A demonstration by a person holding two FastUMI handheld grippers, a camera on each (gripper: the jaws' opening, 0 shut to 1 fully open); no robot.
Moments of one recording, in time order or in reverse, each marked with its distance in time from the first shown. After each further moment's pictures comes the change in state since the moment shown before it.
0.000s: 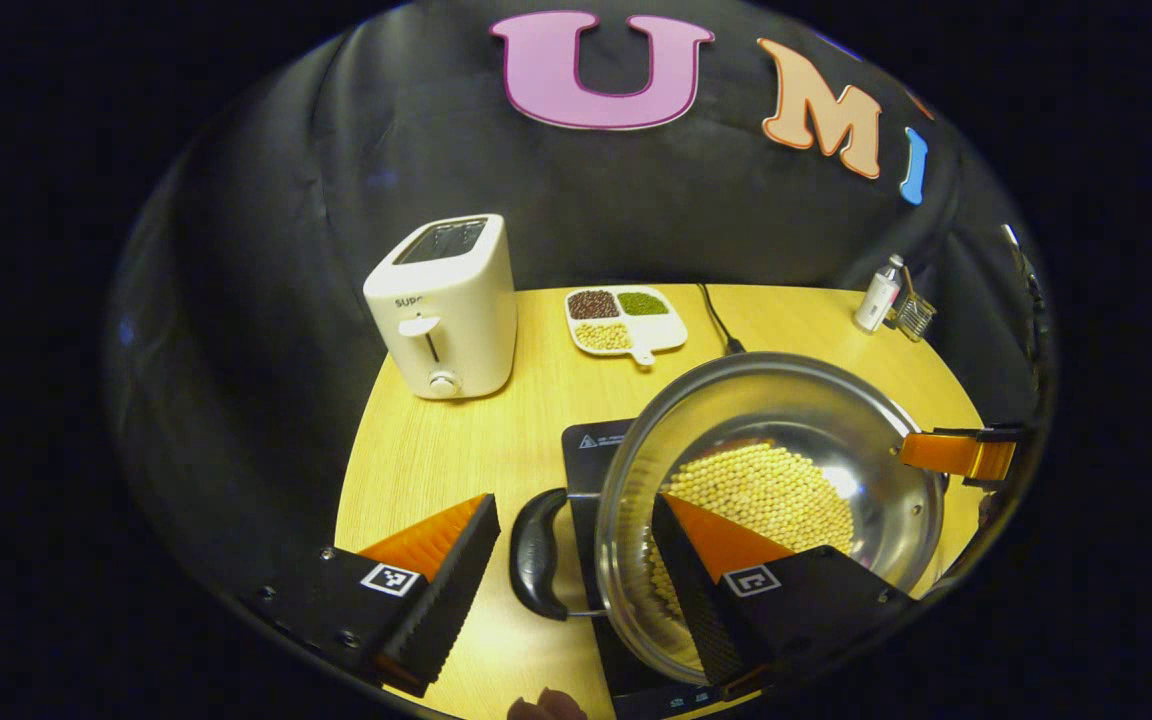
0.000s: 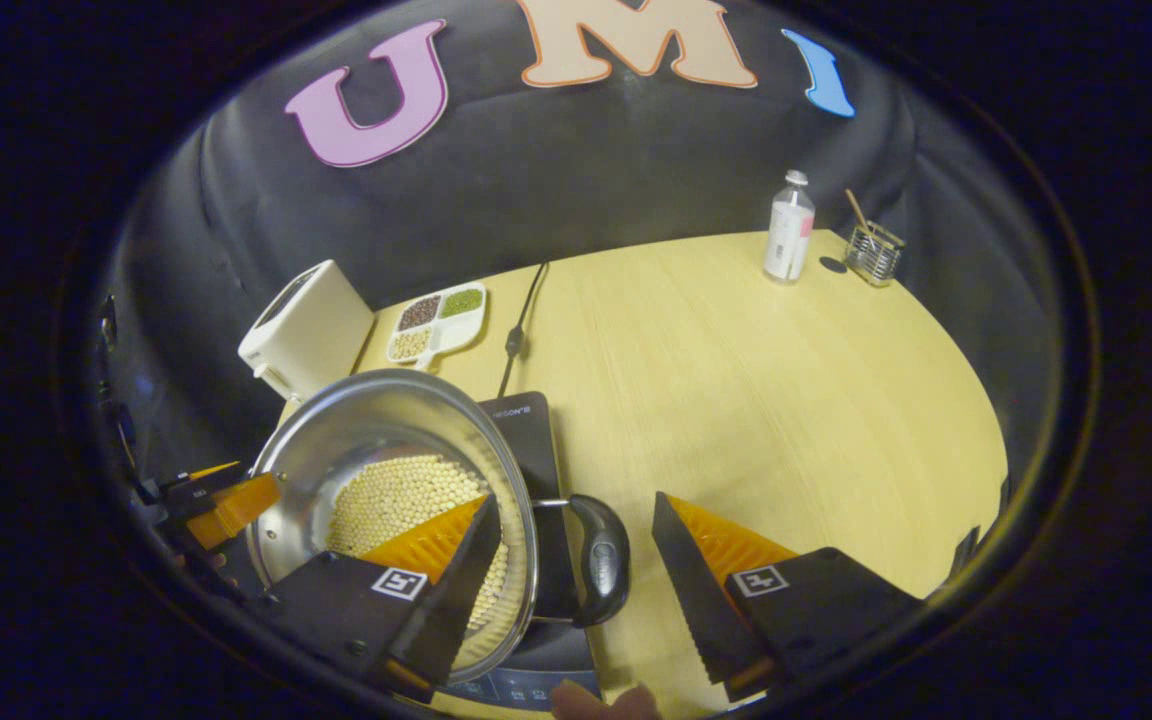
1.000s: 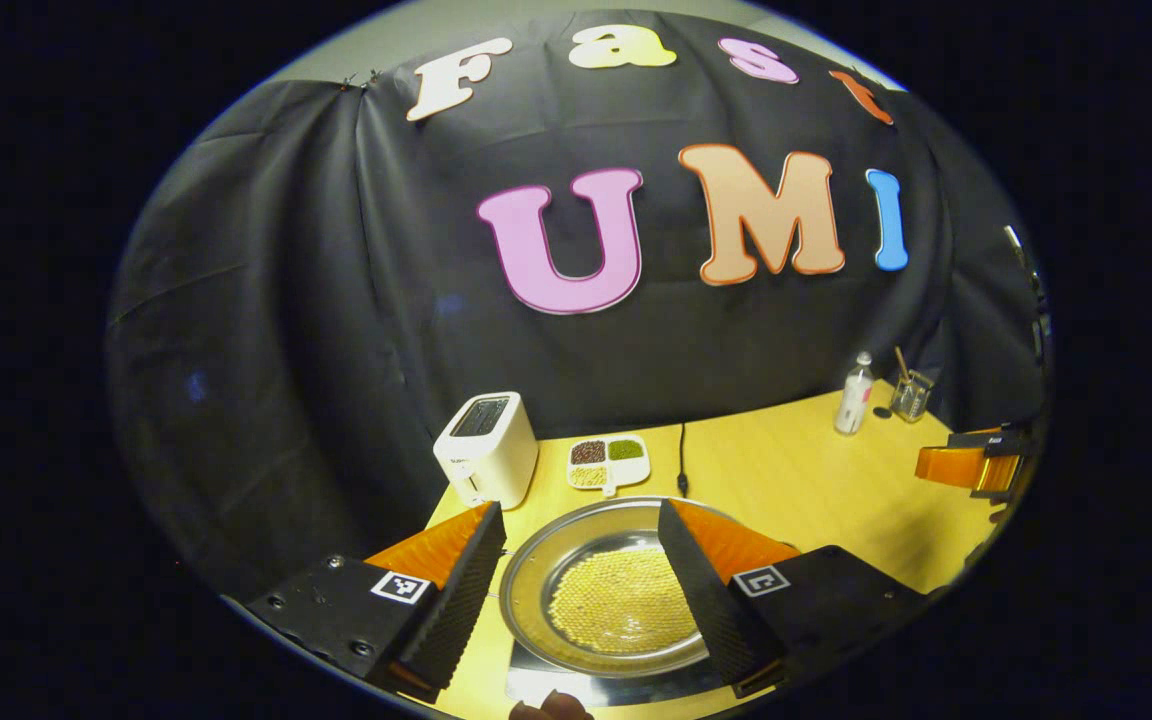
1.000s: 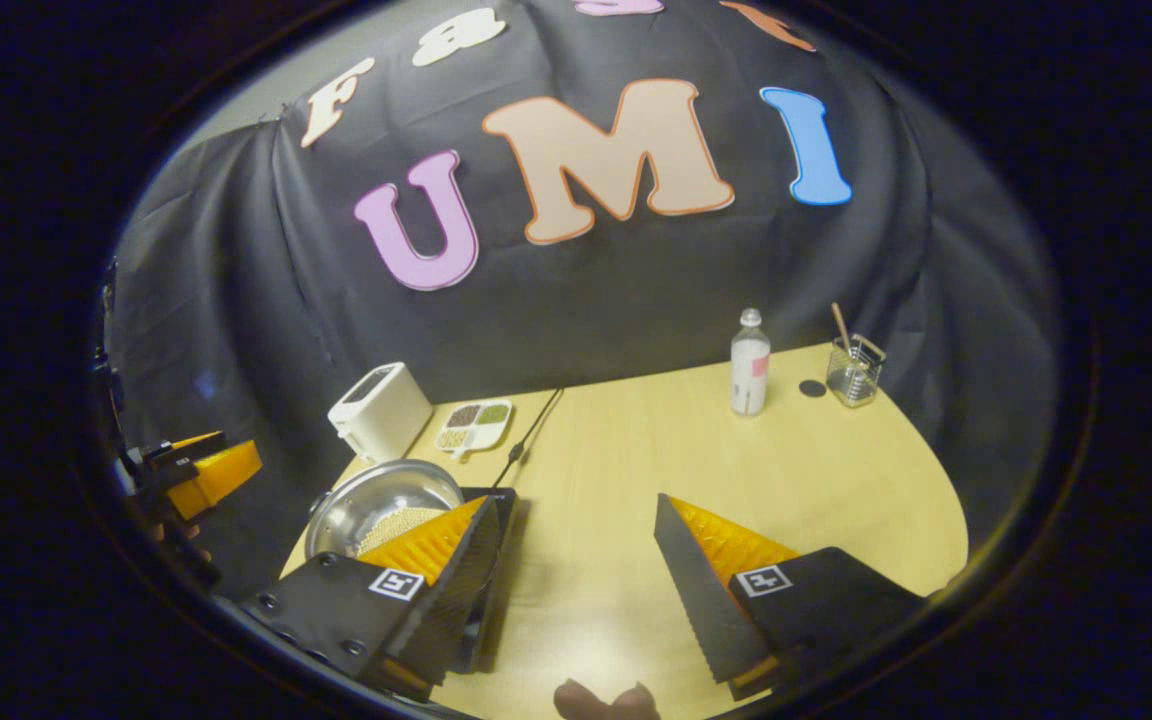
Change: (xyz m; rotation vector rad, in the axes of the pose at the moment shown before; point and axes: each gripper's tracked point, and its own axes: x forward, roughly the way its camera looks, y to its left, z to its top) left arm -0.169 -0.142 0.110 0.043 -0.386 0.257; right arm -0.134 -0.133 0.110 -0.060 -0.311 0.252
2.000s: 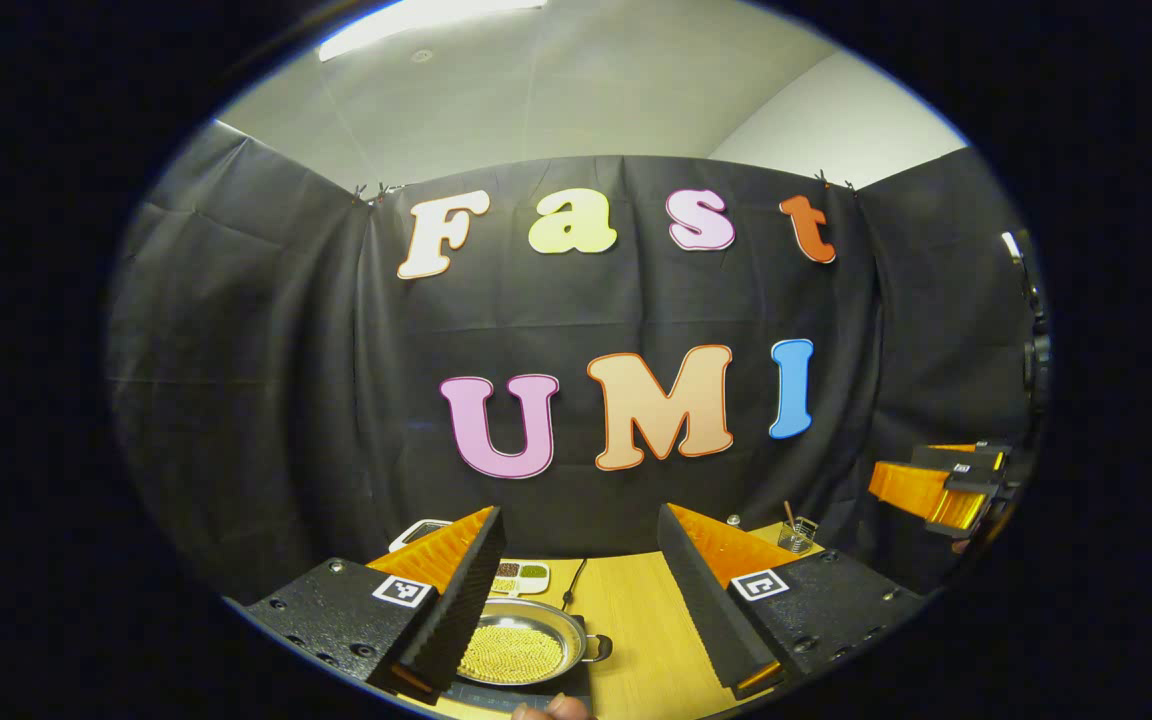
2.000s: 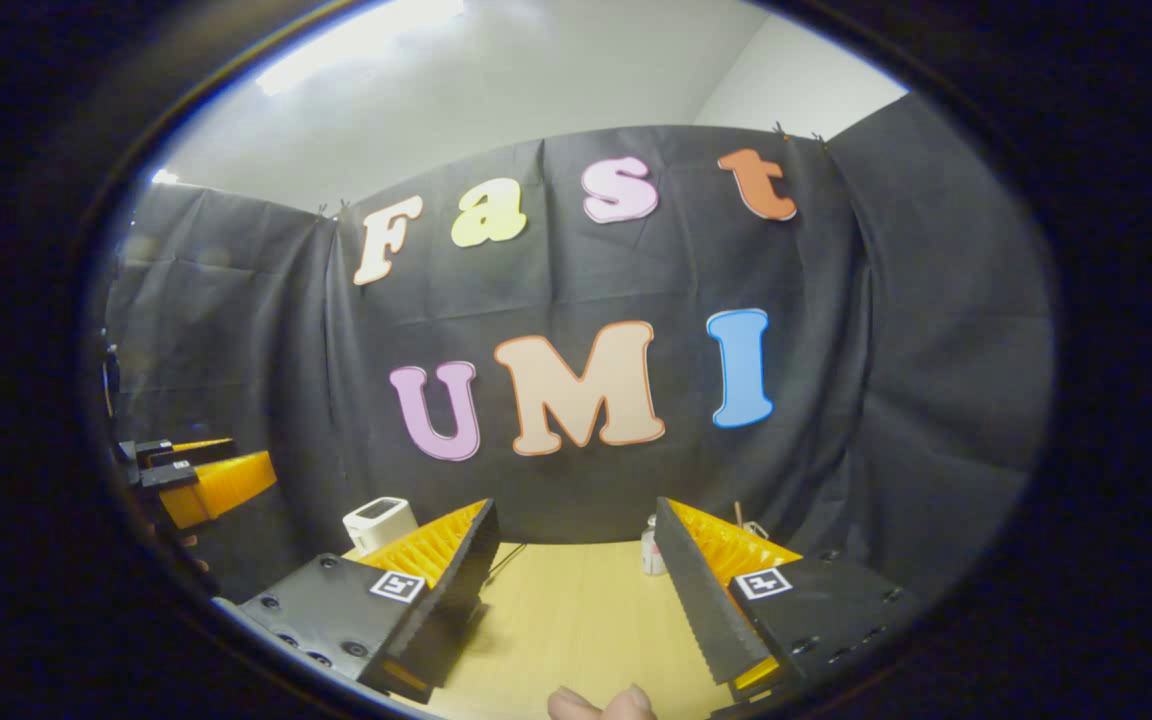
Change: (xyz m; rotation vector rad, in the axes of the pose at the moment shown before) left arm -0.186 -0.103 0.155 -0.069 -0.412 -0.108; right arm -0.246 -0.040 0.170 -0.120 -0.500 -0.016
